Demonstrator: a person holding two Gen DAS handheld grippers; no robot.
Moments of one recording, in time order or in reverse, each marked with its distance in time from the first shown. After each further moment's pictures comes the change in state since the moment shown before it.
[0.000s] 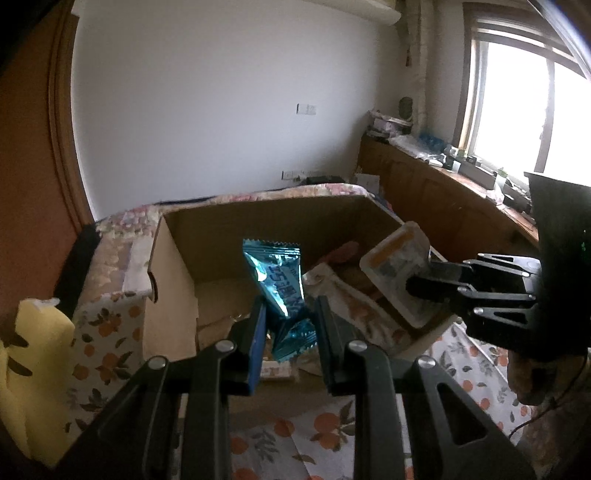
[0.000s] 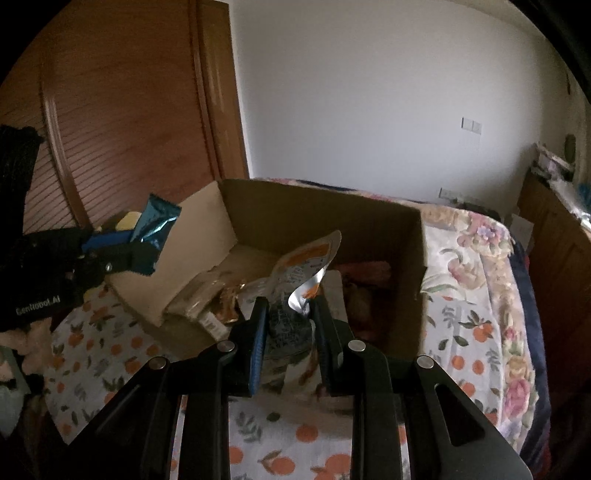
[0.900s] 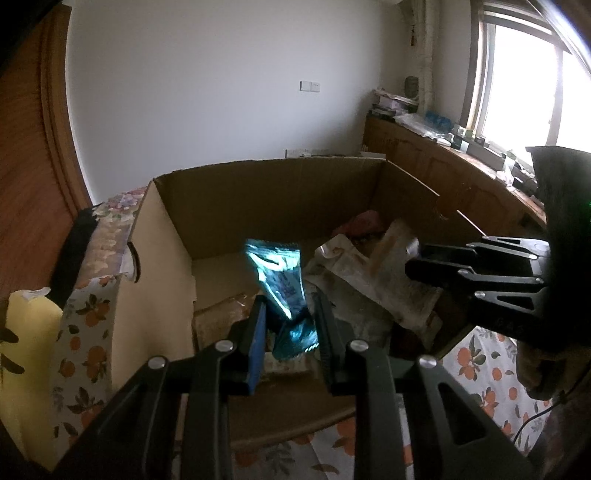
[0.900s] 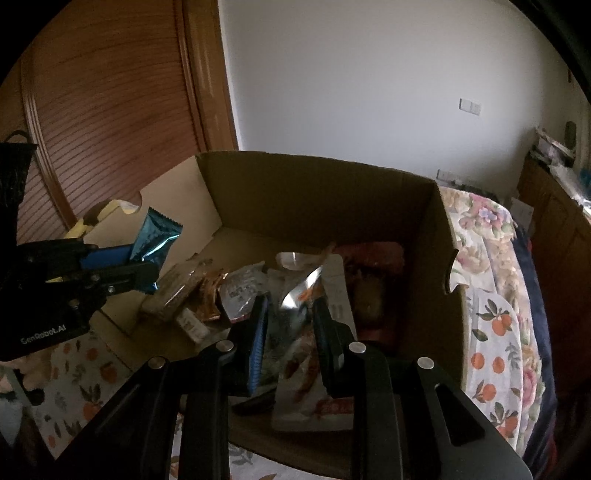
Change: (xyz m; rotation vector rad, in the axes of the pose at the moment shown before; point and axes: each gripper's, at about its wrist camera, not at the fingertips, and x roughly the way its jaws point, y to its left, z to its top) left arm 0.041 0.007 -0.014 0.020 0.070 0.021; right arm 0.039 -0.002 -0.004 0.018 0.060 -0.024
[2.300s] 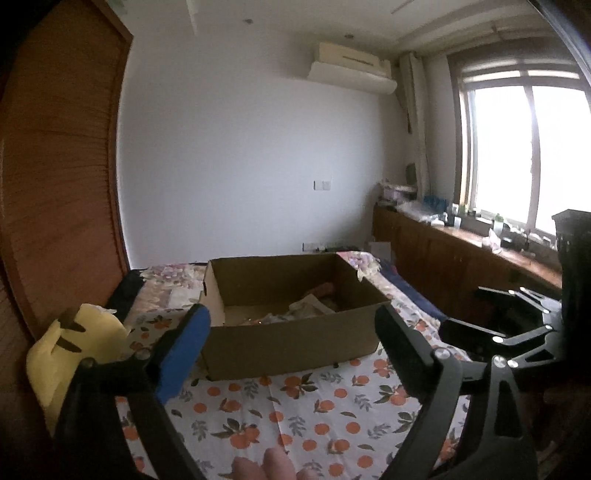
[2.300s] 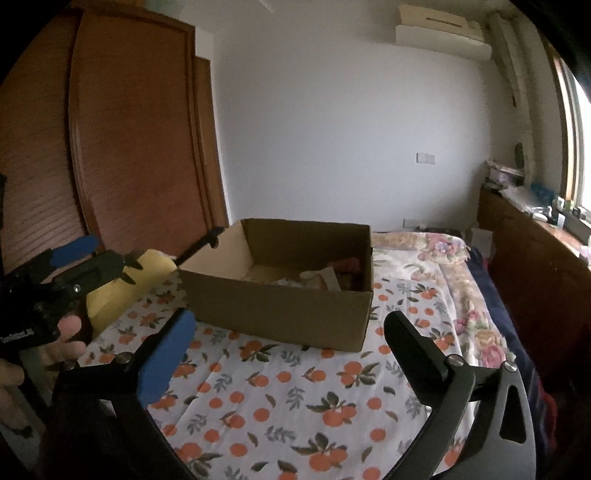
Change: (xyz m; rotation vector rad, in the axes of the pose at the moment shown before) left arm -0.243 -0.086 -0.087 -0.024 -0.411 0.104; right arm -0.241 0.076 -0.100 0.077 -0.306 -0.086
